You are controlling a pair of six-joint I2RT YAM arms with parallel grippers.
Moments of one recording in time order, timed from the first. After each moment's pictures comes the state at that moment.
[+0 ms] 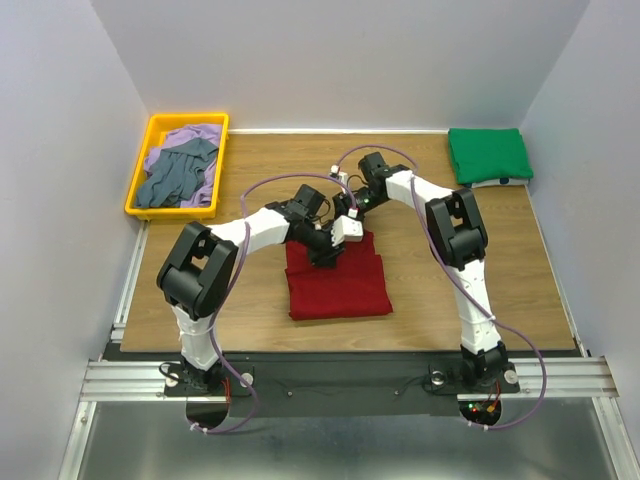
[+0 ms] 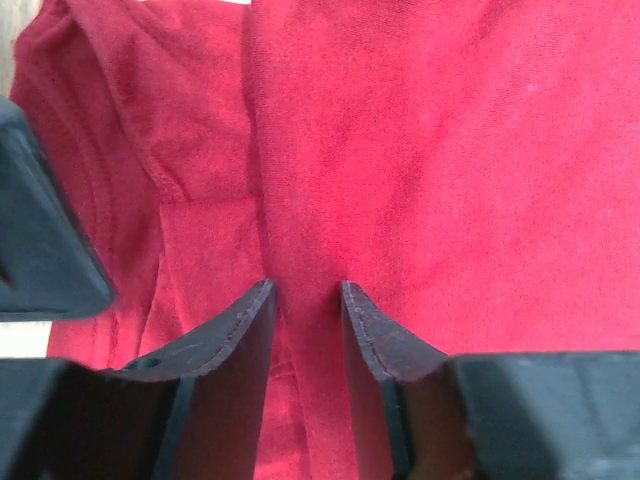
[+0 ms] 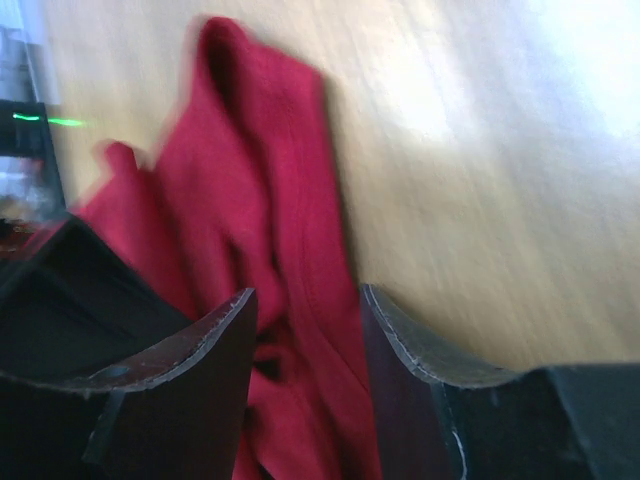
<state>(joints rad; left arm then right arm) -0.62 1.83 1.19 -0.43 0.63 0.71 0.40 2.37 1.86 -0.71 -0.97 -0.29</state>
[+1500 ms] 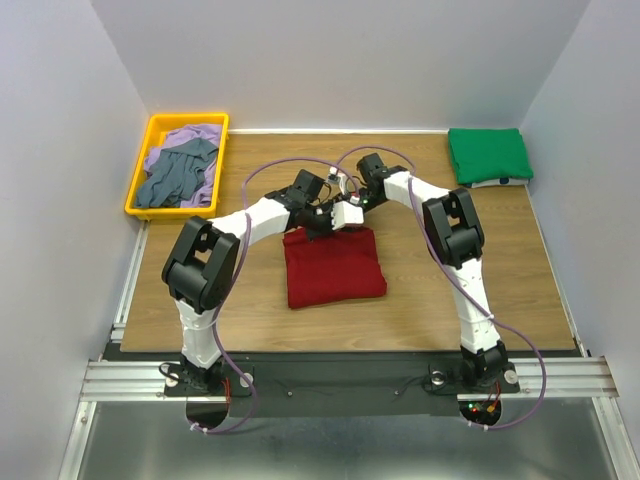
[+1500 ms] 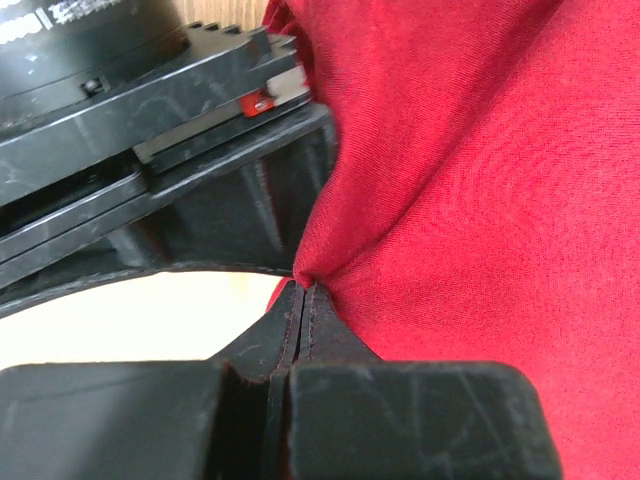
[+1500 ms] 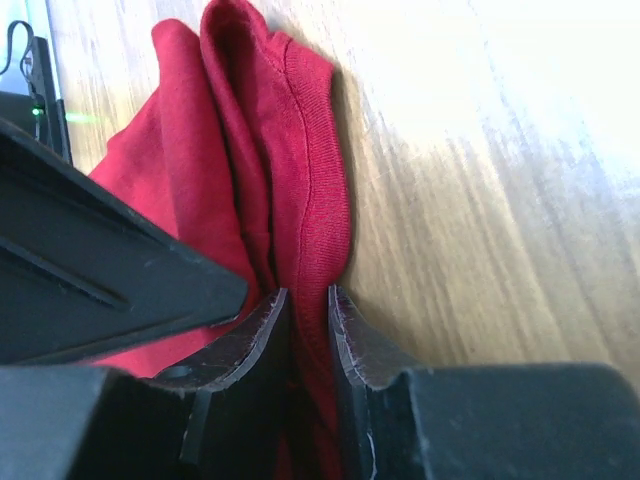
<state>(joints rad) -0.58 1.88 1.30 -0.35 0.42 0.87 0.40 2.41 1.87 -0.70 -1.00 -0.31</state>
